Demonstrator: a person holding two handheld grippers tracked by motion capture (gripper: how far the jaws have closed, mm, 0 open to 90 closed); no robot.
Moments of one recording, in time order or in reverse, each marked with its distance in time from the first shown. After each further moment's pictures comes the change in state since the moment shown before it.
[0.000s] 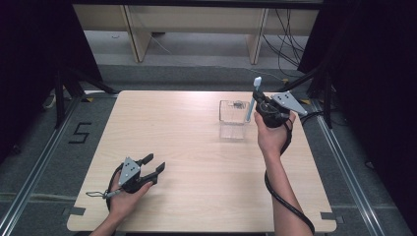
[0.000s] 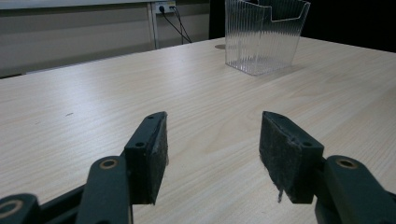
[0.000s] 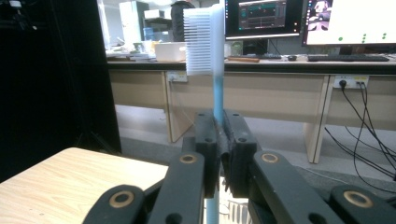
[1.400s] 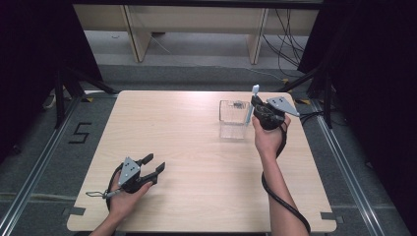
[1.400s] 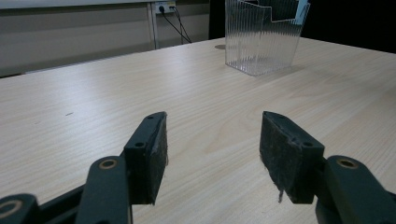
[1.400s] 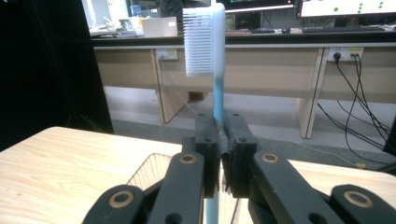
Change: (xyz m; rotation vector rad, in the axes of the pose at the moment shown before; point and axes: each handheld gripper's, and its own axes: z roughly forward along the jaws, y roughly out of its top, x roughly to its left) left arm 0.000 0.000 0.000 -0.002 -0.001 -0.002; right arm -0.009 -0.033 0.018 0.081 -0.036 0.024
